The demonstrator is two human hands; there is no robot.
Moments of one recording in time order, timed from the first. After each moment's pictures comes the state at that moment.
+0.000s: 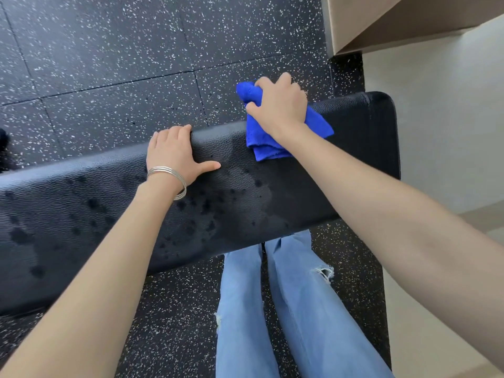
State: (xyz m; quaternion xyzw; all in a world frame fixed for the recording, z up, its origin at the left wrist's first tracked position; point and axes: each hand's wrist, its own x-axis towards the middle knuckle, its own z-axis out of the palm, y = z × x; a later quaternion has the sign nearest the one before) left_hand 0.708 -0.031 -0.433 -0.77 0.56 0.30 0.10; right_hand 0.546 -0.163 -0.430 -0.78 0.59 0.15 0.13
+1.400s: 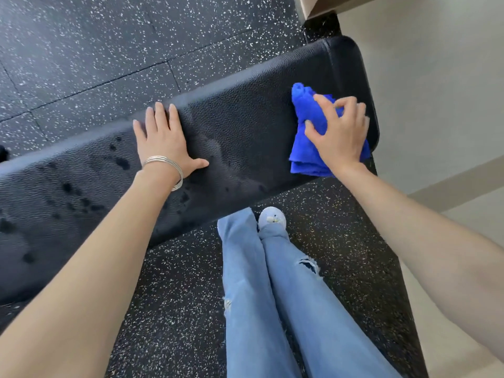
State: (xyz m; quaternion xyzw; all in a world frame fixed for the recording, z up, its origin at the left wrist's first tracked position) left_hand 0.640 -0.009 -0.406 -0.74 0.59 0.22 0.22; right_hand 0.343 -0.062 -0.431 -0.73 0.68 -0.02 0.05
